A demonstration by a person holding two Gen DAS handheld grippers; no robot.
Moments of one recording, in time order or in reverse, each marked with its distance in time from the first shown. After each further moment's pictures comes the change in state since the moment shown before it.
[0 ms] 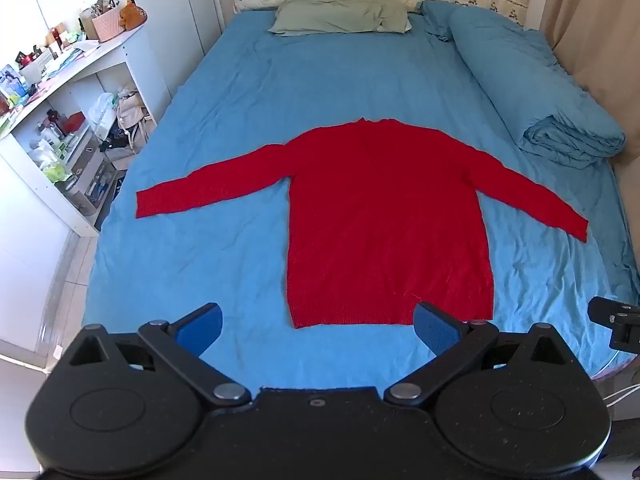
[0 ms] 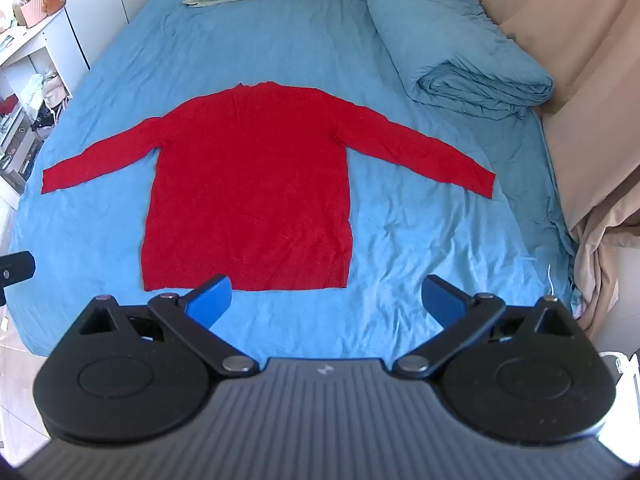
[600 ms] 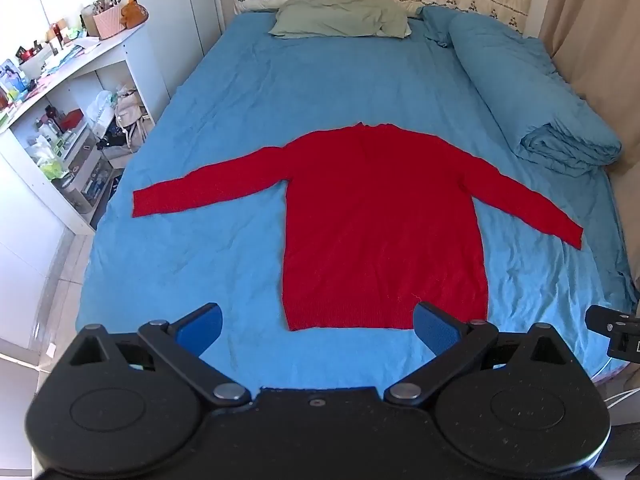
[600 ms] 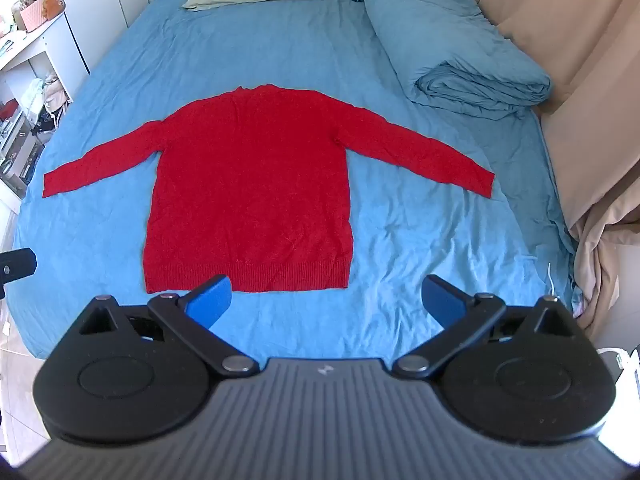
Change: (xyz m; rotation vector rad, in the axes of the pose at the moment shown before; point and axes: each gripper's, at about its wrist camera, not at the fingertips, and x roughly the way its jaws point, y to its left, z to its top) left arm -0.005 0.007 0.004 -0.012 -0.016 -0.016; right arm -0.002 0.004 -0.004 0.003 -0.007 0.000
